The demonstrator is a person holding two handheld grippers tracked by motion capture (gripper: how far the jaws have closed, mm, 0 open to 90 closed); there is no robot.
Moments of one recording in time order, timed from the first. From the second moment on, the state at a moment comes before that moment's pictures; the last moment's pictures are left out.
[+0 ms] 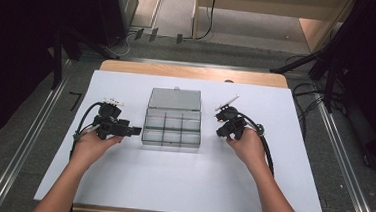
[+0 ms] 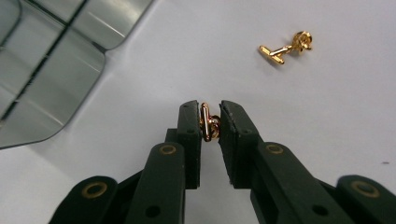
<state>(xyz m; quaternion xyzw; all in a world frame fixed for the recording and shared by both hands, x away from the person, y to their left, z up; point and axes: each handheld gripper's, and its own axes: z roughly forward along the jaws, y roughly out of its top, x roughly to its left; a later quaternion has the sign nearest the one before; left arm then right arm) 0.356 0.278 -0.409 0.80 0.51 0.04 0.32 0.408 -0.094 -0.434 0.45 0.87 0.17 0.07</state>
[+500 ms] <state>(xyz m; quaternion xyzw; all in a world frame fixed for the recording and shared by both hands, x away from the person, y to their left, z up) 0.356 0.279 -0.409 0.80 0.51 0.04 0.32 0.396 -0.093 -0.405 0.44 0.87 0.22 0.08</state>
